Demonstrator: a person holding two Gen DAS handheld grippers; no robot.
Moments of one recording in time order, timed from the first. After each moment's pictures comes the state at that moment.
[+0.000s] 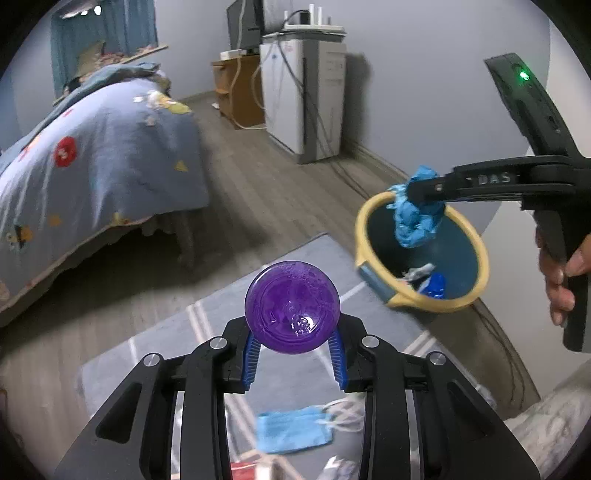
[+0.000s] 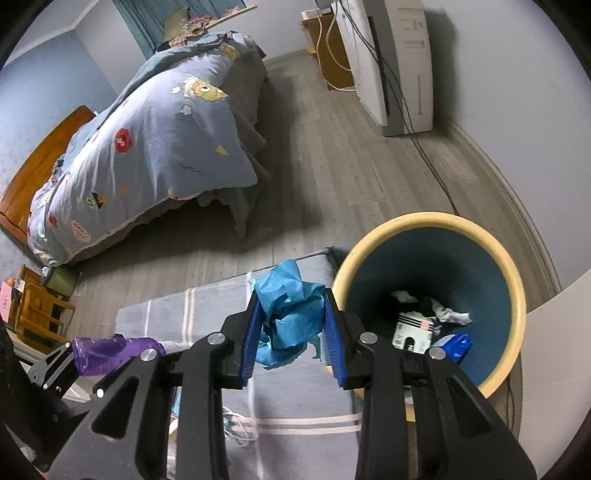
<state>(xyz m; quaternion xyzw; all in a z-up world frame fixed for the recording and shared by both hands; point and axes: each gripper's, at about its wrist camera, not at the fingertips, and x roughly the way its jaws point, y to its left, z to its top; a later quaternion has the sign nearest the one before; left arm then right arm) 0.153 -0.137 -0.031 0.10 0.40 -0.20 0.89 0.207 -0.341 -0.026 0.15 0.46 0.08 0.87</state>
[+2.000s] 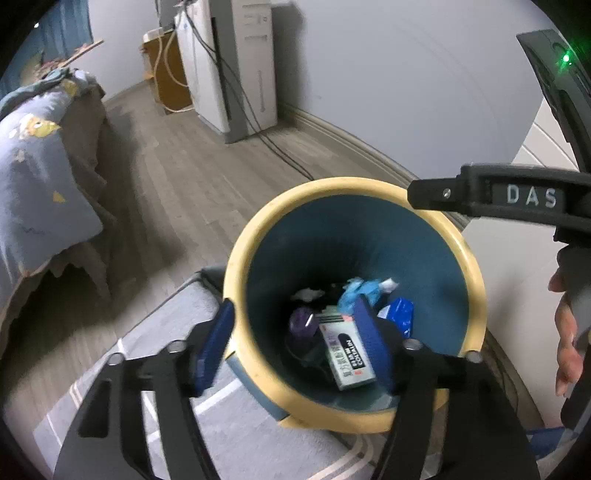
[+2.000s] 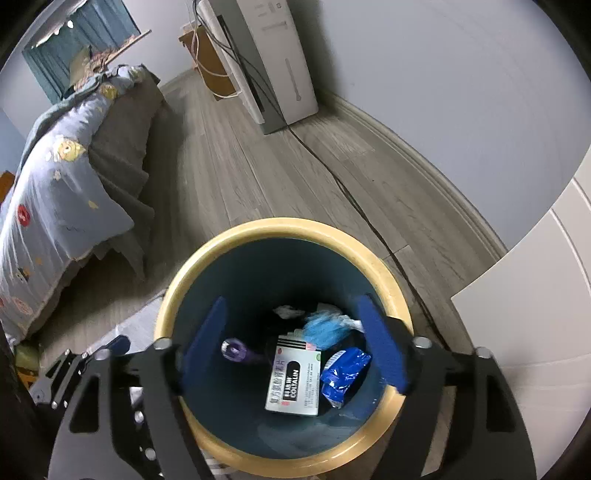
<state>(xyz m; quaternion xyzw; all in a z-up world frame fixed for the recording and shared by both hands) 0.235 -0.318 -0.105 0.15 0.45 -0.26 0.84 0.222 -0.496 -0.096 0.21 0.47 -0.09 0.85</state>
